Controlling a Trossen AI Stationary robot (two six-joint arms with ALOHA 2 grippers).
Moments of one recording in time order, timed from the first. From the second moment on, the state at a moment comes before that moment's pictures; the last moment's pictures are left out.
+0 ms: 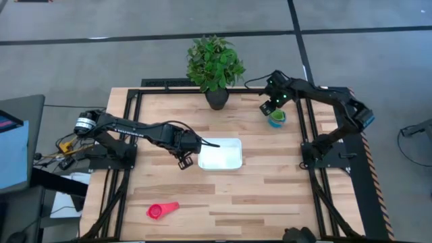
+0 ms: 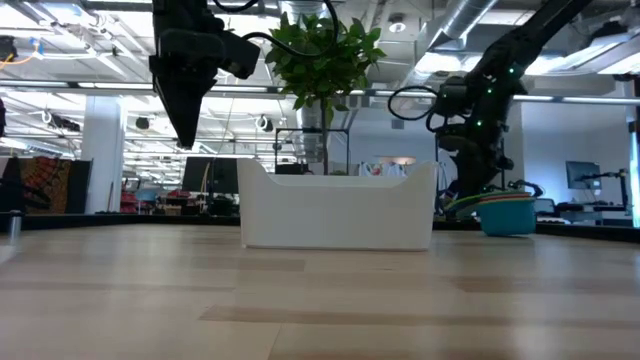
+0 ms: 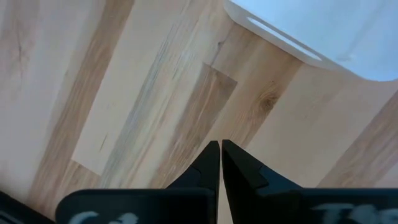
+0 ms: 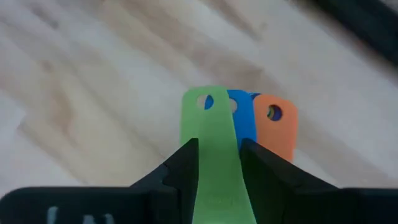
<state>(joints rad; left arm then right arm) -0.10 1.57 1.24 -1.03 -0.22 -0.59 -0.88 1.49 0.93 -0.65 -0.08 0.05</state>
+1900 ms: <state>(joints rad) -0.04 1.57 1.24 -0.98 -0.25 -0.55 -0.89 1.43 0.93 -1.00 0.00 -0.05</state>
